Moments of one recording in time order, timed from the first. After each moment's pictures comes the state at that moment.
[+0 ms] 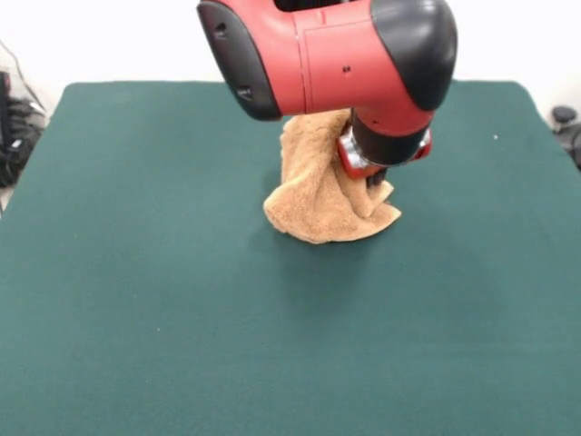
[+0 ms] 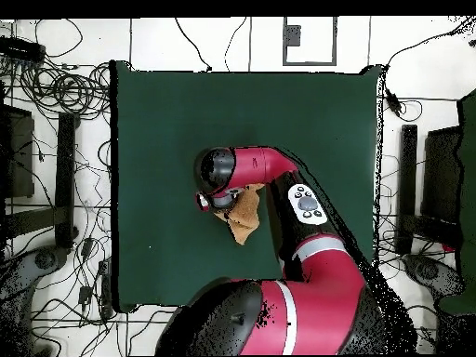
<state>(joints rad) -0.27 -0.30 0.31 1.35 -0.35 1.06 1.57</state>
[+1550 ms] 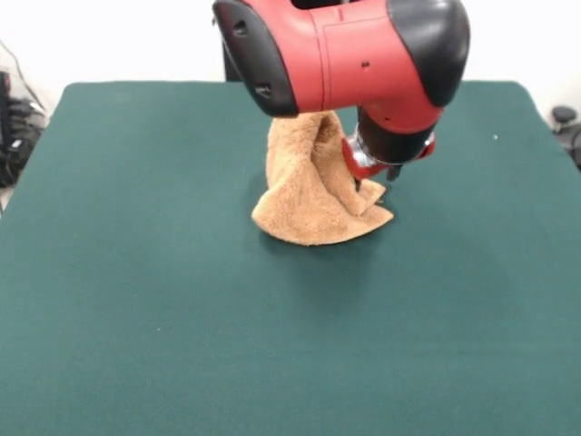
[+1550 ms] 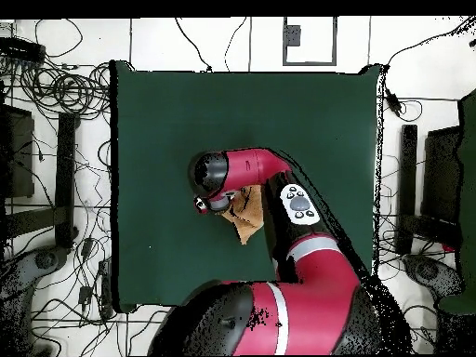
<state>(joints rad) -0.25 -0.32 0.31 1.37 -0.40 1.03 1.57</state>
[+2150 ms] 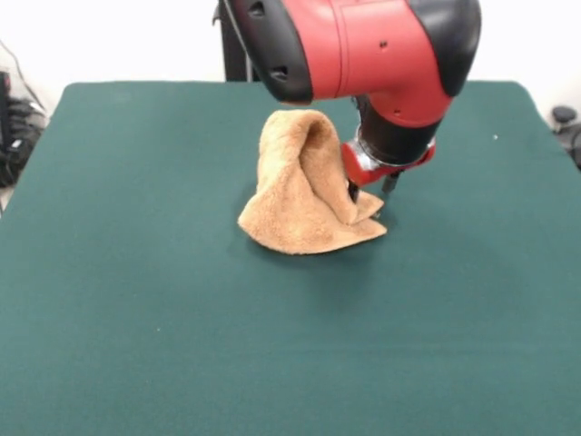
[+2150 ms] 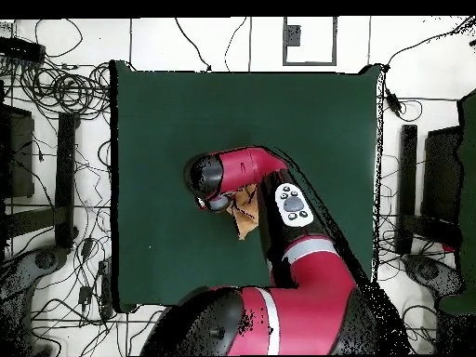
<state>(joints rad) -0.23 -0.35 0.30 1.38 -0.48 0.93 1.57</state>
